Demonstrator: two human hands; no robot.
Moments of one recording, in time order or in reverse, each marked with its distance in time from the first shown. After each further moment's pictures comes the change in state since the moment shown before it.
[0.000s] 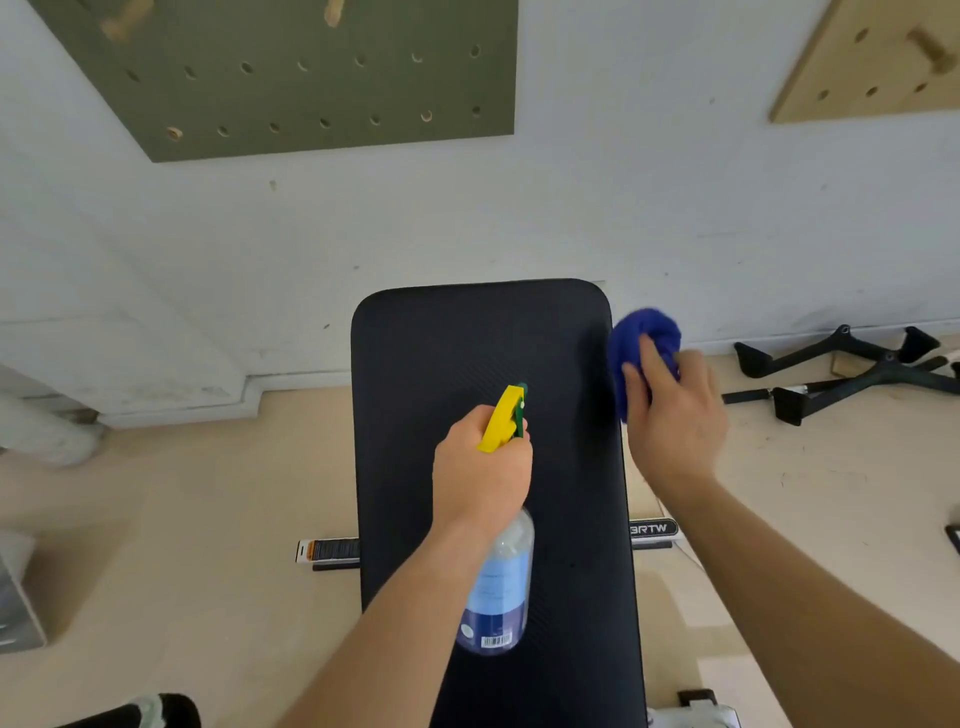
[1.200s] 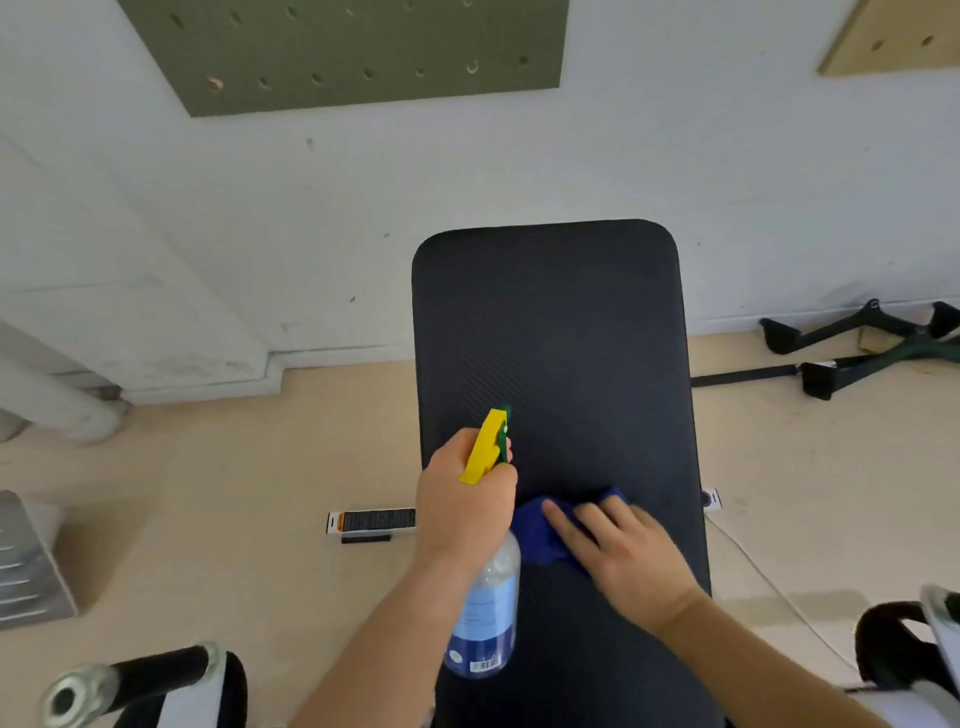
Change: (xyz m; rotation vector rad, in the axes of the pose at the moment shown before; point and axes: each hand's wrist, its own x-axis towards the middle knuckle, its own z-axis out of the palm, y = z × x) left_hand -0.029 -0.090 -0.067 -0.035 0.044 0.017; right_hand -0.200 -0.043 0.017 -0.053 -0.311 -0.789
